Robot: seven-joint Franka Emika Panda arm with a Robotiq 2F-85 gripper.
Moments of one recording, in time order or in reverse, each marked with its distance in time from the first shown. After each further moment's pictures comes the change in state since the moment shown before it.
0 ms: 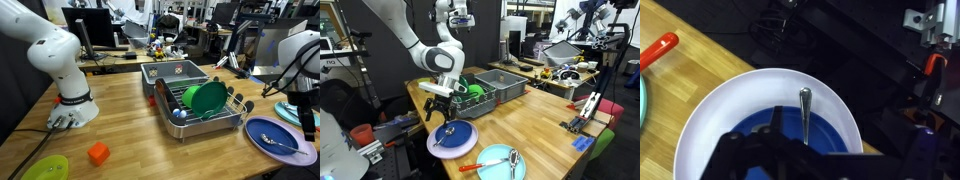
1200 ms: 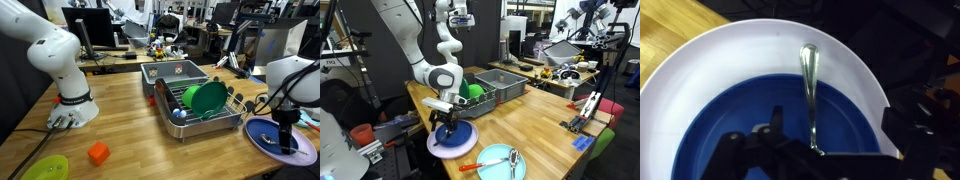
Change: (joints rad) arm 0.013 0.214 0.021 0.011 -0.025 0.272 0.132
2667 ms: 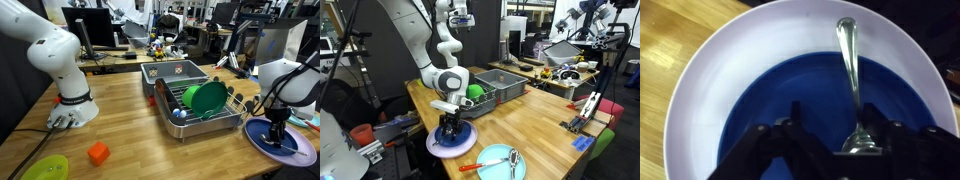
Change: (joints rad) arm 0.005 0.101 -0.031 0.110 -0.063 -0.008 0.125
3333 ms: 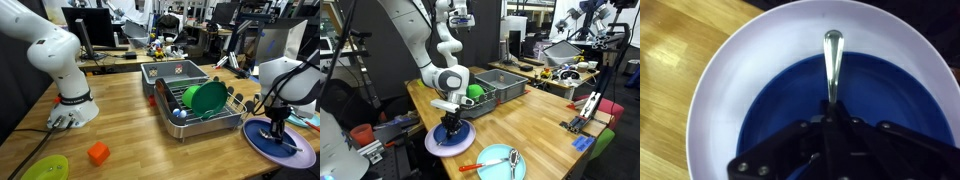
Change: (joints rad) arm -0.001 -0.013 -0.002 -0.001 0.000 -0.001 0.000
